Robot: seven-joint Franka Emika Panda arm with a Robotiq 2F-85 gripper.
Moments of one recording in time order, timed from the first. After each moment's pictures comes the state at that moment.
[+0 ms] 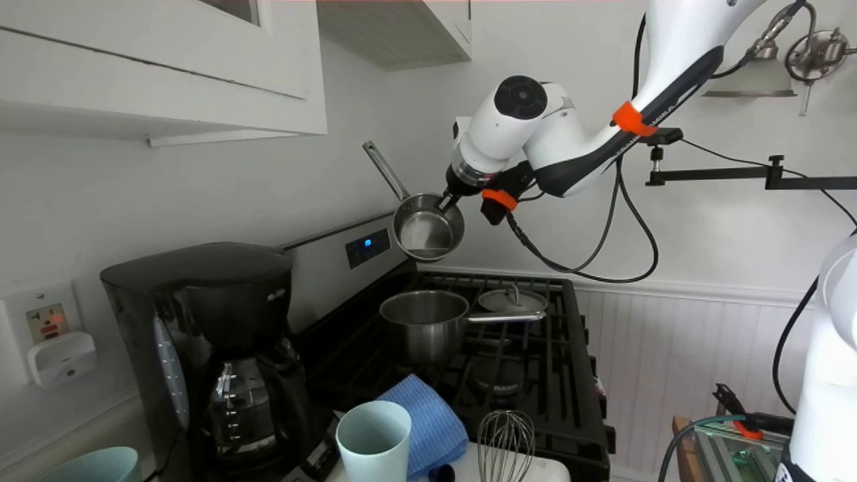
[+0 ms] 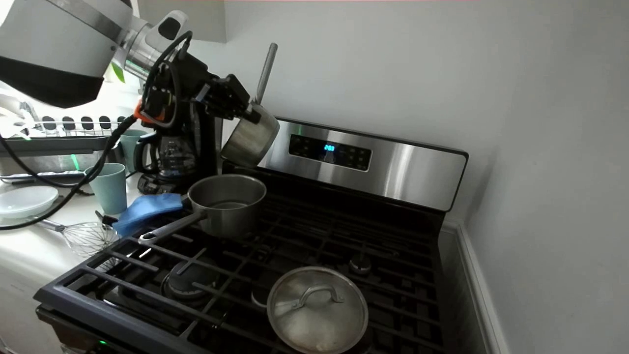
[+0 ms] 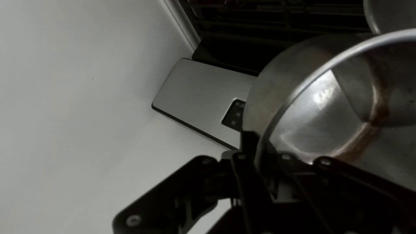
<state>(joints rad) -0.34 -0.22 -0.10 -2.33 -1.63 2.79 1.09</state>
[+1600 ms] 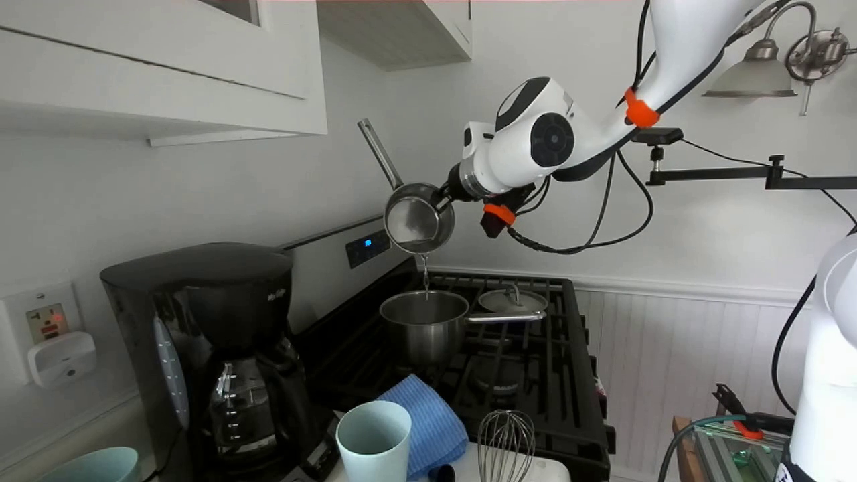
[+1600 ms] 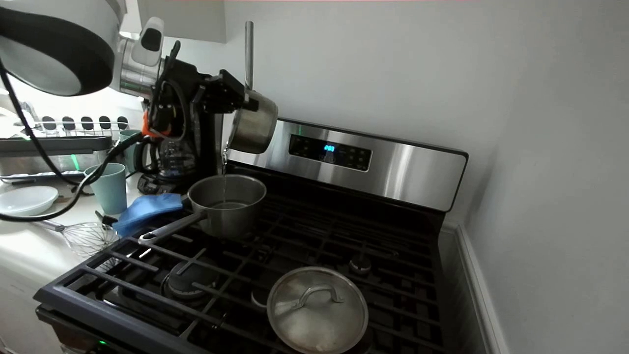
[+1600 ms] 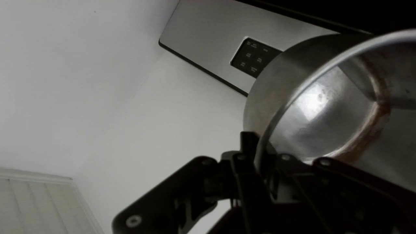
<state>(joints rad) -0.30 -0.23 -0.10 -2.33 -2.34 2.76 1.75</state>
